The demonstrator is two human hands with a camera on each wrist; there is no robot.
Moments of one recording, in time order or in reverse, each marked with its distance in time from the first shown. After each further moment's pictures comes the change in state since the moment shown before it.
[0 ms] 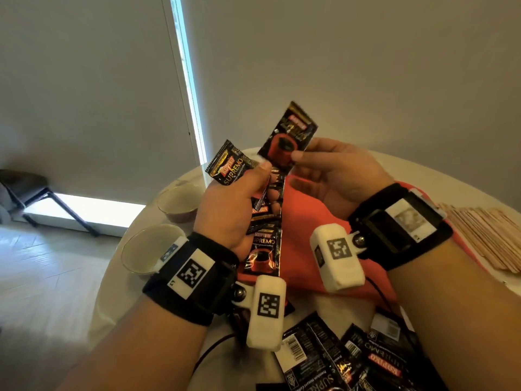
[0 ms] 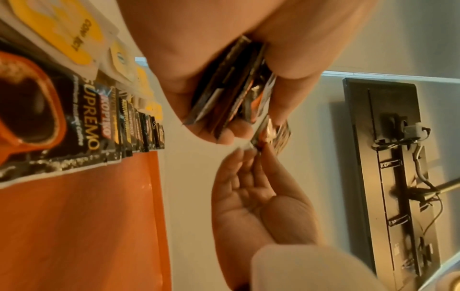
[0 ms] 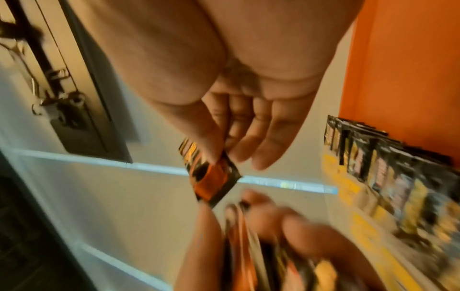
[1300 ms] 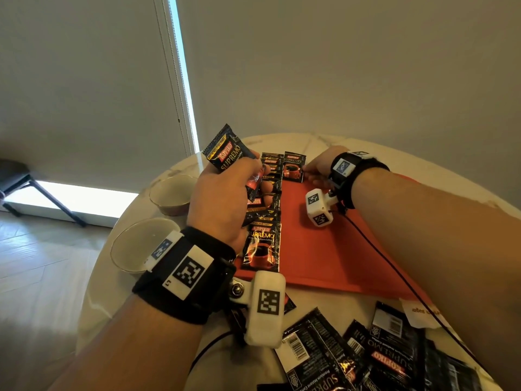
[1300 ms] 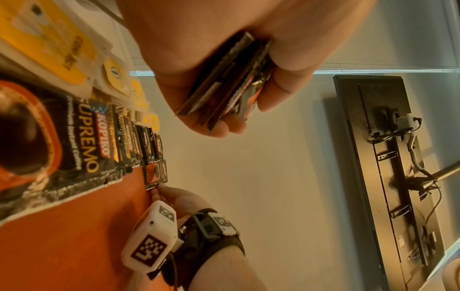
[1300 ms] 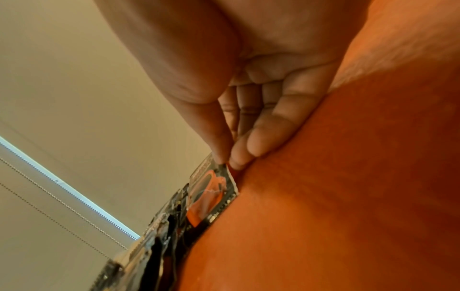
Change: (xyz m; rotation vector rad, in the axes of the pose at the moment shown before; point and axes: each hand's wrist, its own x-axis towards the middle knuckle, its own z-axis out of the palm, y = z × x) left_hand 0.002 0.006 -0.003 0.073 0.050 0.062; right_hand 0.118 0.038 -0.061 -0.757 0.379 0.380
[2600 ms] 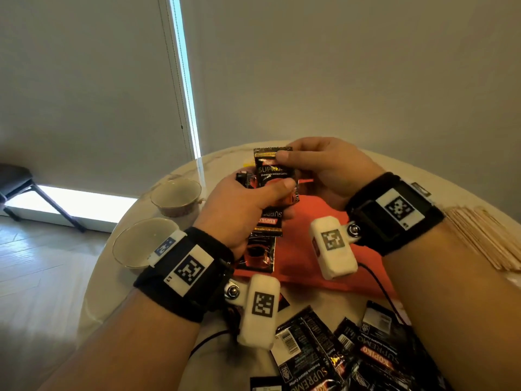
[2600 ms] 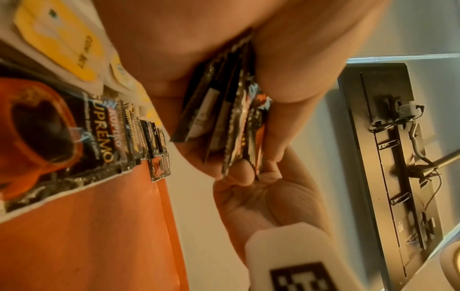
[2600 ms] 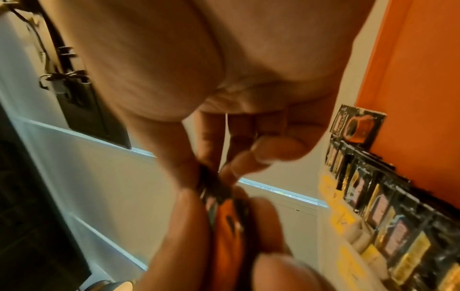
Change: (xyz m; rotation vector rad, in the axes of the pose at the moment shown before) left_hand -0.013 -0.005 0.004 0.246 -0.252 -0.032; right_hand -0.126 -0.009 -0.013 0.409 -0.444 -0.465
